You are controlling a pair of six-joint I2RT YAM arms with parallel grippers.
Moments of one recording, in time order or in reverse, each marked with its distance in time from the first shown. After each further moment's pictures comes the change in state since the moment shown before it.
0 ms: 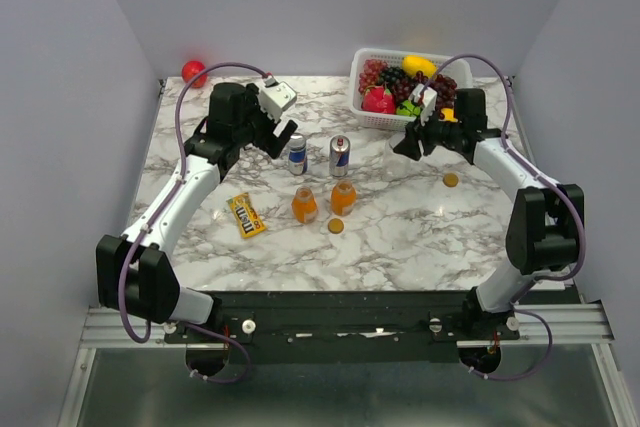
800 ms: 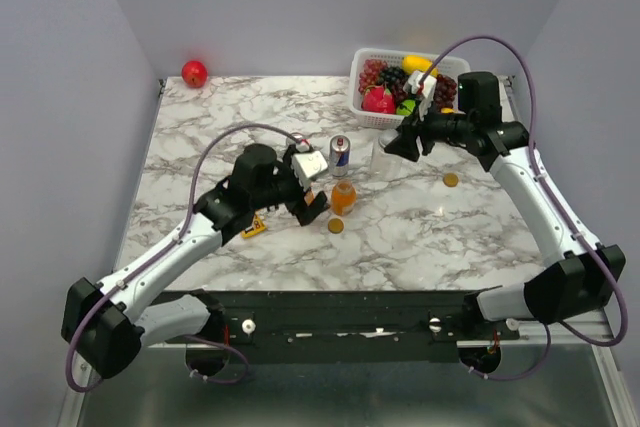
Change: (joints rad) left arm -0.391 -0.336 -0.430 0.105 0.093 -0.170; right arm 0.196 -0.302 0.184 -0.403 0.021 0.068
